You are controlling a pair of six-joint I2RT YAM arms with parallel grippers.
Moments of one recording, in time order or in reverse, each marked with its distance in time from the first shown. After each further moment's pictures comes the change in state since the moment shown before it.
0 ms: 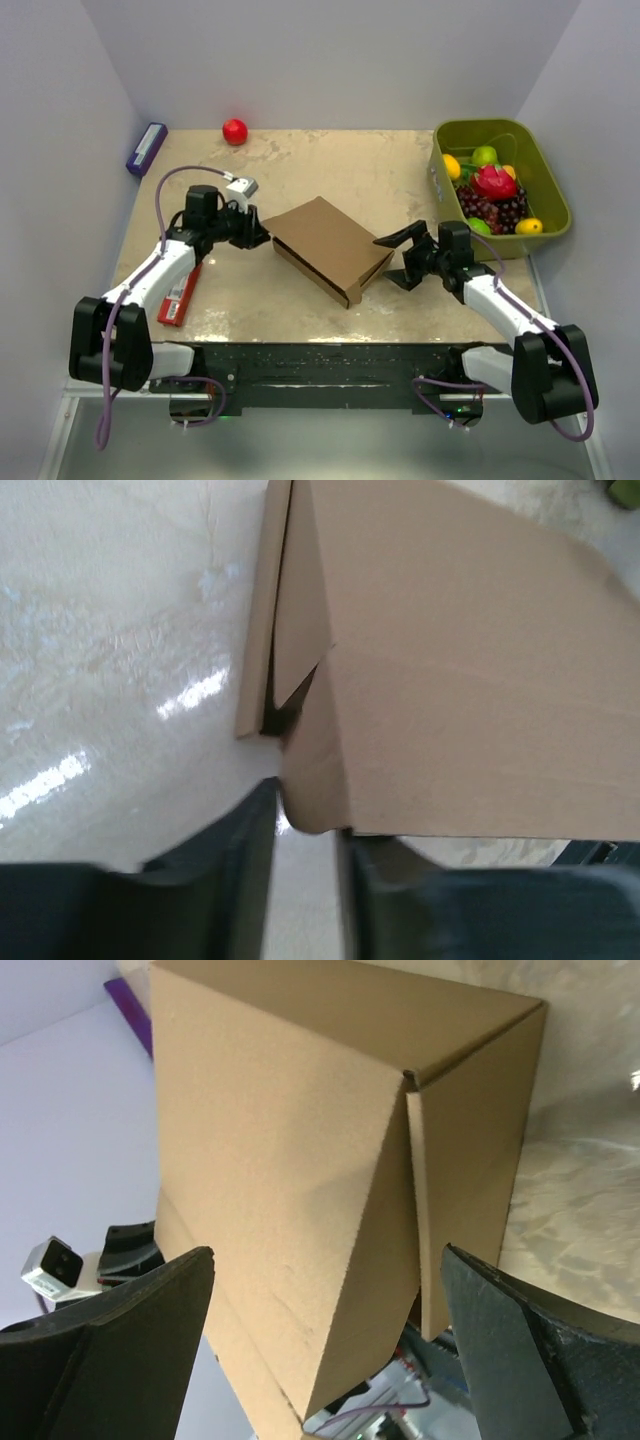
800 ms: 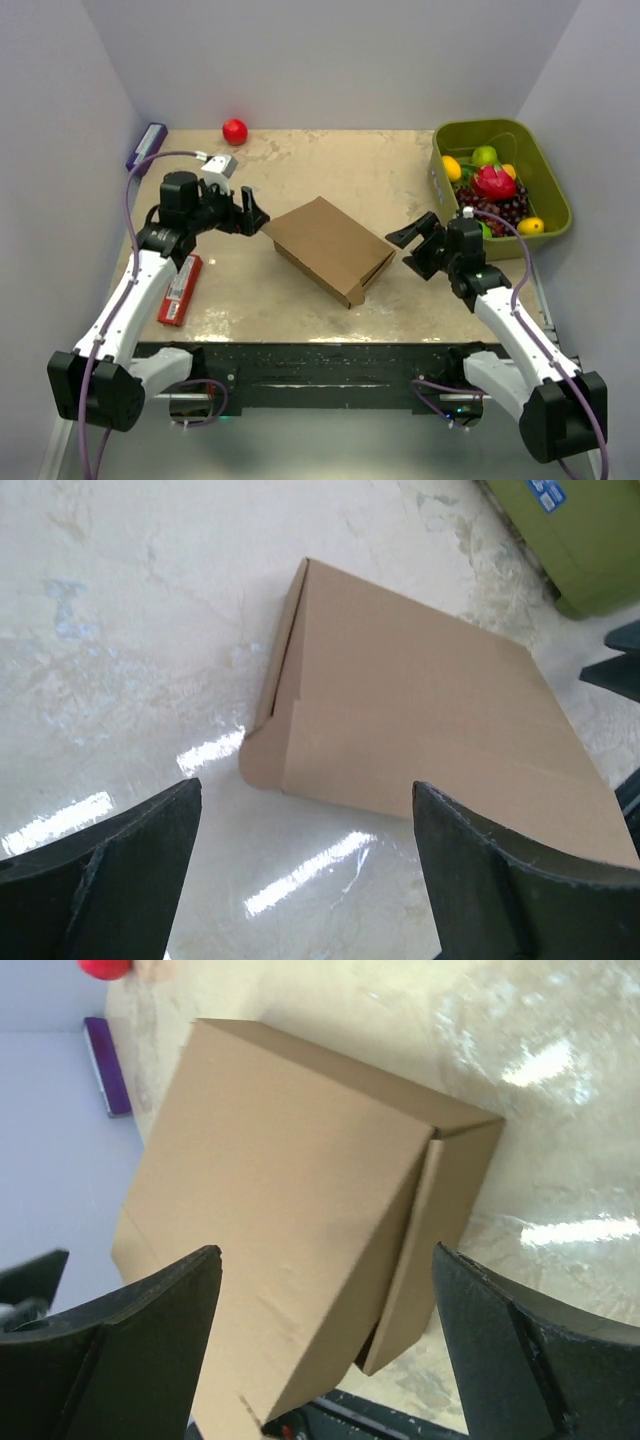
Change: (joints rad) left arm 0.000 -0.230 0.134 -0.202 -0.113 -0.105; right arm 0.021 -0.204 0.053 -0.169 0.247 -0.296
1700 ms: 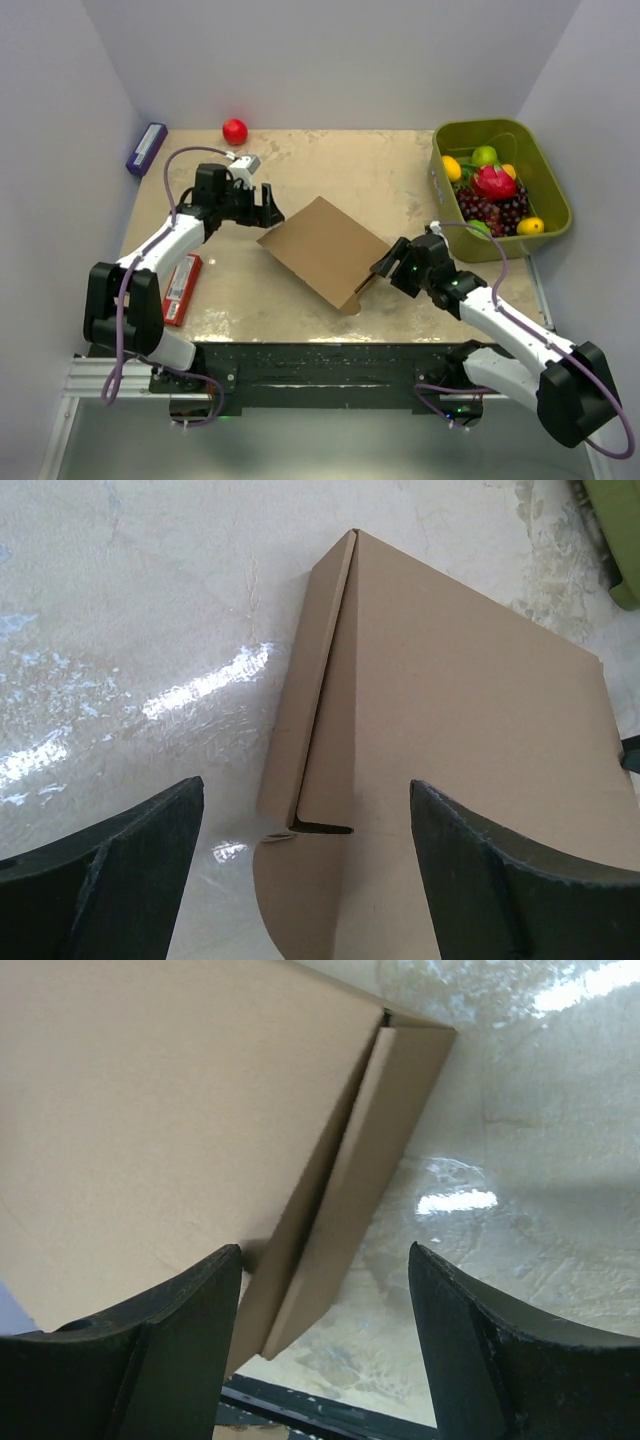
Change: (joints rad) left arm -0.011 0.423 0.061 0.198 0.044 -0.021; right arm 0.284 0.061 -0.030 -0.058 0.246 -0.074
